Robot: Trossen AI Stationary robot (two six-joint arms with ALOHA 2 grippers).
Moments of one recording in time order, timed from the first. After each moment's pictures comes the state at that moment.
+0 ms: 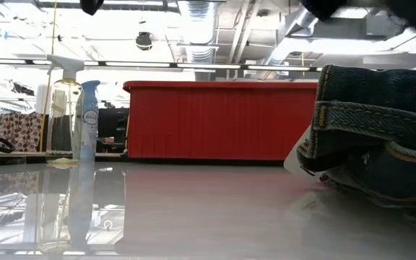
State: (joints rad) left arm -0.18 0.89 0.97 -0.31 -0.51 -0.54; right arm 0.56 1.93 1.65 -1.06 -0.05 1.51
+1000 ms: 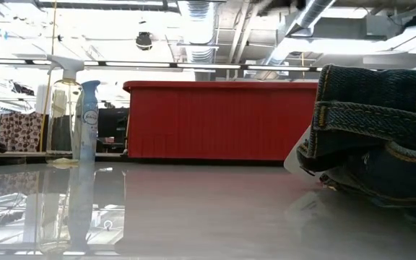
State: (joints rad) left arm 0.16 1.05 1.36 -0.10 -0.64 0.14; right arm -0.53 1.36 1.65 -0.35 0.40 0.13
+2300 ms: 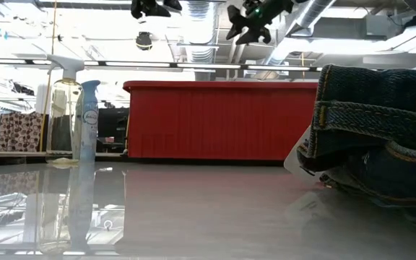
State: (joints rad) left arm 0.70 1.36 1.52 -0.12 -0.19 0.01; right arm -0.72 1.79 2.03 -0.43 0.12 0.07
